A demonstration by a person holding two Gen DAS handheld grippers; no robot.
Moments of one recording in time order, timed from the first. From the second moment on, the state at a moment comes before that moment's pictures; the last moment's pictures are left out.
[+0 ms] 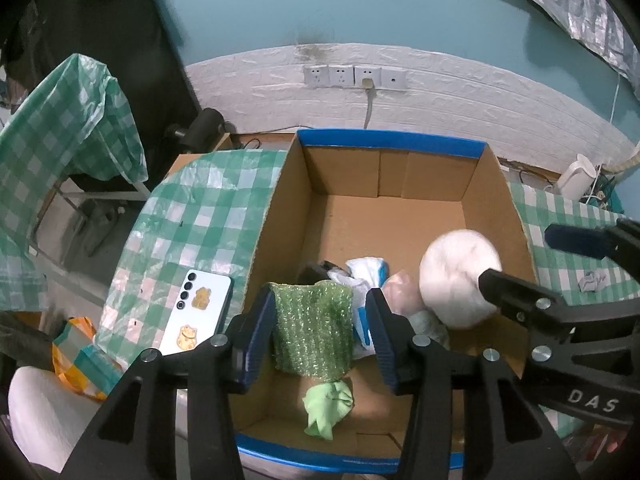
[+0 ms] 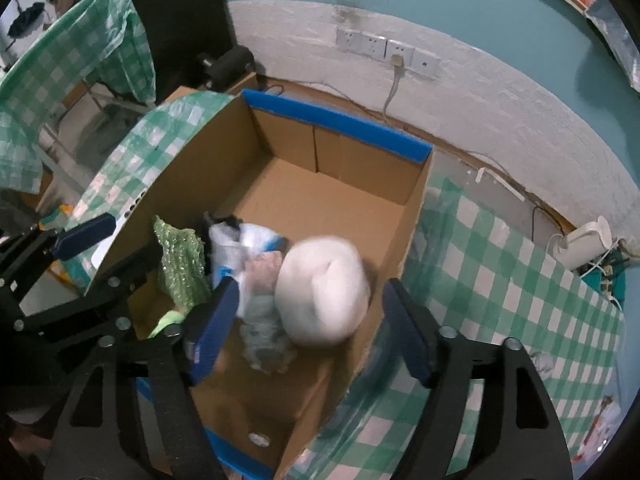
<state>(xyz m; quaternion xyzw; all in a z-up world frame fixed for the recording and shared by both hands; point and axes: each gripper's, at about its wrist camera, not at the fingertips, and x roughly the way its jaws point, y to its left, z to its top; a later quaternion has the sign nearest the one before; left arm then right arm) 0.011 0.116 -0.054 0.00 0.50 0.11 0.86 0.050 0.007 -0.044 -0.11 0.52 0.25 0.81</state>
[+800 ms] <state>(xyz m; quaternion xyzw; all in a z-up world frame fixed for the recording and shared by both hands) 0.019 0.084 -0.047 0.02 0.49 0.09 0.87 0.061 -0.042 -0.042 -0.08 0.53 0.21 0.82</state>
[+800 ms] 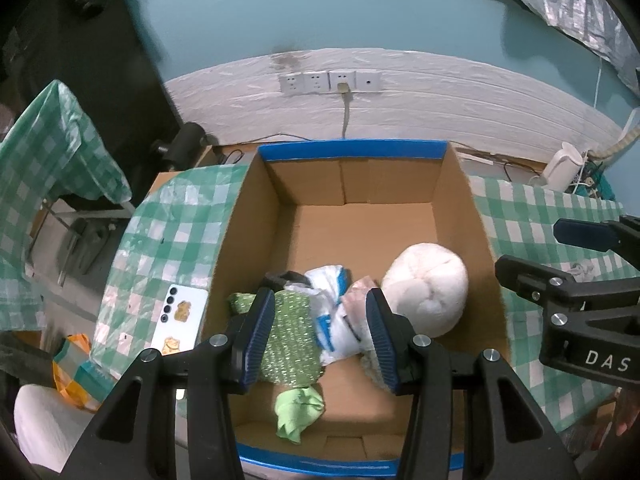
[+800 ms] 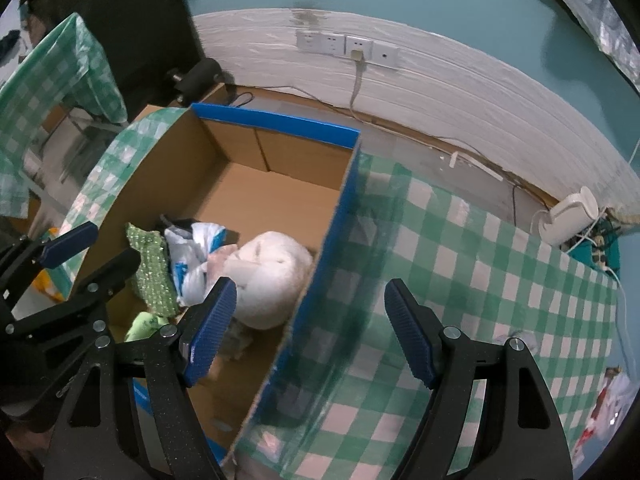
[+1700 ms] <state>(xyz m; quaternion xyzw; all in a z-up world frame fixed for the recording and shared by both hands) 0.039 -0.005 -0.039 0.06 0.49 0.02 0.87 0.058 -0.144 -0.039 -0.04 0.53 0.14 0.83</state>
